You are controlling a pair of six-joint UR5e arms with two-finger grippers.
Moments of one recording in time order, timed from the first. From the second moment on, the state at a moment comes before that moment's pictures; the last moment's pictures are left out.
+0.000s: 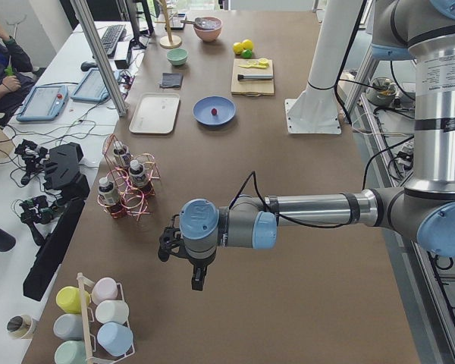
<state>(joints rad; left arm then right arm) -1.63 -1.48 -1.60 -1.68 -2.37 0.09 1.50 -1.55 1.68 -1.72 2.21 0.09</state>
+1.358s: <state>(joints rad) -1.63 -1.48 -1.60 -1.68 -2.37 0.09 1.50 -1.57 1.68 -1.72 2.22 0.10</state>
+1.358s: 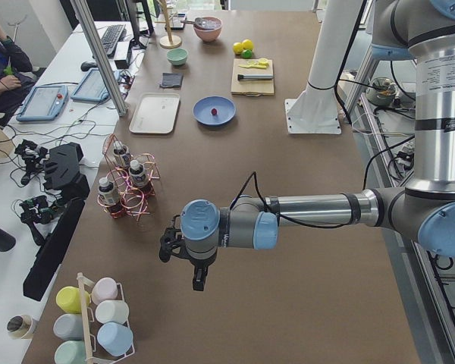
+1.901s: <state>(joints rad) -1.63 -1.46 -1.60 -1.68 -2.37 0.09 1.50 -1.60 1.69 -1.72 2.22 0.10</state>
